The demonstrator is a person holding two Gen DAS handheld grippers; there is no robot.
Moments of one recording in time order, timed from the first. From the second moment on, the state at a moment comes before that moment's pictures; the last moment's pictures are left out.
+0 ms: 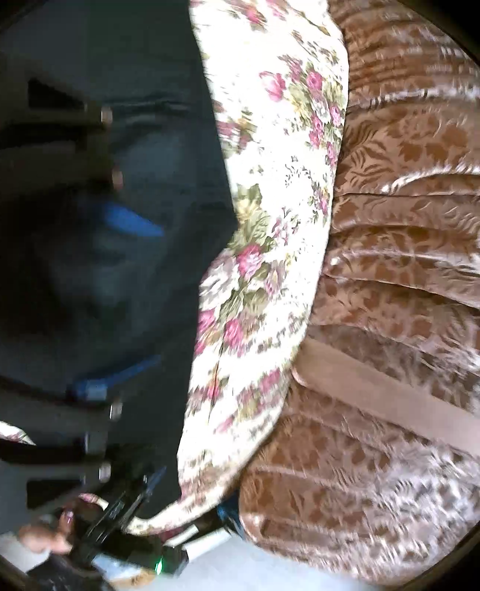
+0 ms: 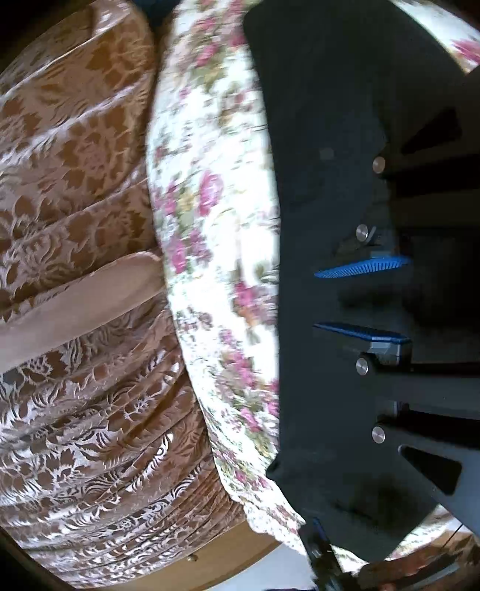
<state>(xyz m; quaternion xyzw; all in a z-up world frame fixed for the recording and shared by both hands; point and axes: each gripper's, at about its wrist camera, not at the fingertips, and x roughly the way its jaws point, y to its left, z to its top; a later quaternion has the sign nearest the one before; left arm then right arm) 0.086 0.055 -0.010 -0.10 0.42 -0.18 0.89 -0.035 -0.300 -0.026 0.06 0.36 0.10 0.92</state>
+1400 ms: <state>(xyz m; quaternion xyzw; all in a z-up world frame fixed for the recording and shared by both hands) 0.091 0.080 -0.077 -0.15 0.37 -0.21 0.89 -0.052 -0.357 -0.055 0.13 0.37 0.06 0.92</state>
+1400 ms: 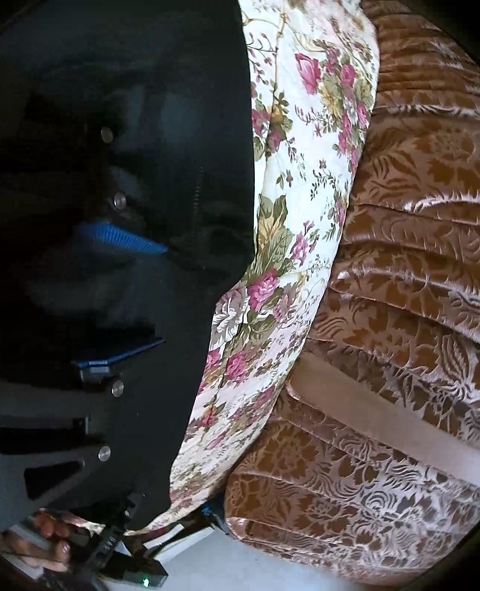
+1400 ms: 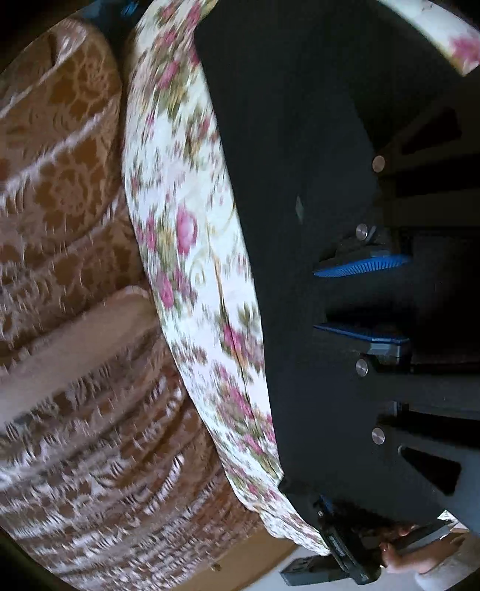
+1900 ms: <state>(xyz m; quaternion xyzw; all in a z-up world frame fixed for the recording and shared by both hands) 0.091 0.086 -0.078 -0.17 0.37 -0.22 0.89 -0.129 -0.541 -0.041 0.36 0.28 -0.17 0.88</state>
